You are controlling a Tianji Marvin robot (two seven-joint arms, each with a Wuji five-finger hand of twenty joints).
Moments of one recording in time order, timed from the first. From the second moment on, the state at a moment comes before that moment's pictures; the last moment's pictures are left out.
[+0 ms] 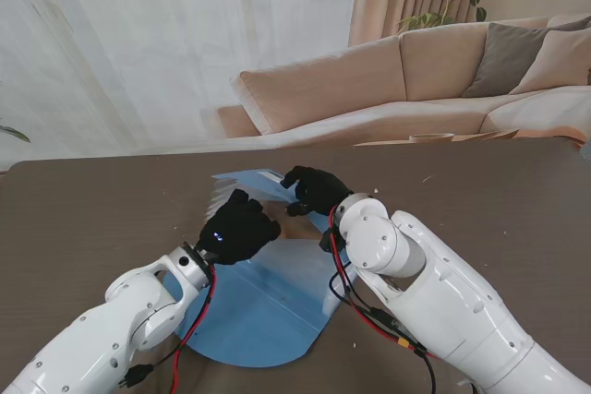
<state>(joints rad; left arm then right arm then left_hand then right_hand) 1.47 -1.02 -1.00 -1.61 1.30 -0.21 0.35 -1.22 -1.16 0.87 -1.58 -0.34 0.36 0.08 1.08 -0.45 0.47 -0.10 0.74 0.00 0.81 0.61 0.94 0.09 0.44 0.95 0.56 0.20 0.76 0.86 0.14 0.33 1.06 0.86 0.55 -0.82 1.13 -0.02 0.38 0.10 0.63 0.62 0.60 0.01 1.12 0.81 0.47 0.15 0.84 0.66 0.11 0.31 1.14 0.80</state>
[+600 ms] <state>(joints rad) 1.43 -1.03 -0.95 -1.60 1.27 -0.14 0.20 -1.22 -1.16 0.87 -1.58 -0.33 0.36 0.08 1.03 -0.45 0.46 -0.10 0.72 0.01 0.69 0.54 0.83 0.09 0.42 0.80 0.54 0.20 0.68 0.84 0.13 0.33 1.06 0.86 0.55 -0.82 1.13 -0.02 0.38 0.10 0.63 0.62 0.60 0.02 1.12 0.81 0.47 0.15 0.84 0.66 0.11 0.31 1.14 0.80</state>
